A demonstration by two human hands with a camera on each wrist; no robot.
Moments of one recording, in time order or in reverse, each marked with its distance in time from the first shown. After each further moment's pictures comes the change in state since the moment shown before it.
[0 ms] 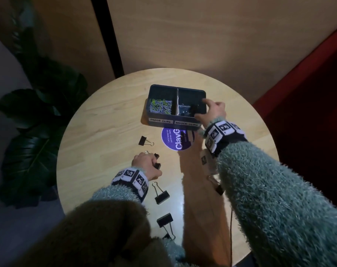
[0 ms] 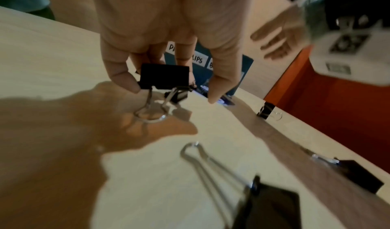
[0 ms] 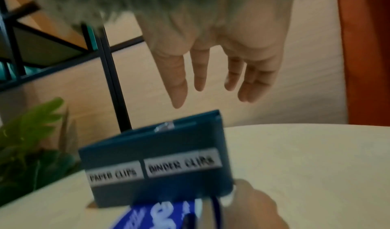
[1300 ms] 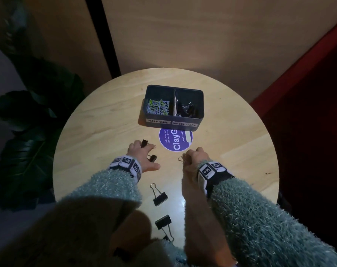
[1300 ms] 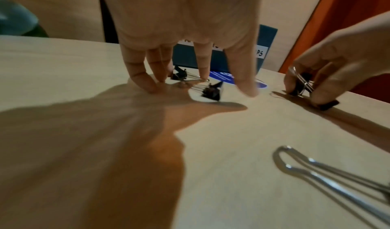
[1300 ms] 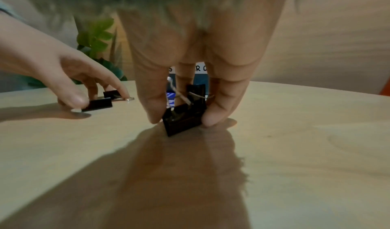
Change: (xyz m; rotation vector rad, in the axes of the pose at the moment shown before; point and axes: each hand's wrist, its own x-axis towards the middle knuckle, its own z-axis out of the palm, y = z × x) left_hand 0.029 -0.008 -0.020 0.246 -0.060 0.088; right_hand -0.048 0.080 0.074 -0.515 -0.464 -0.057
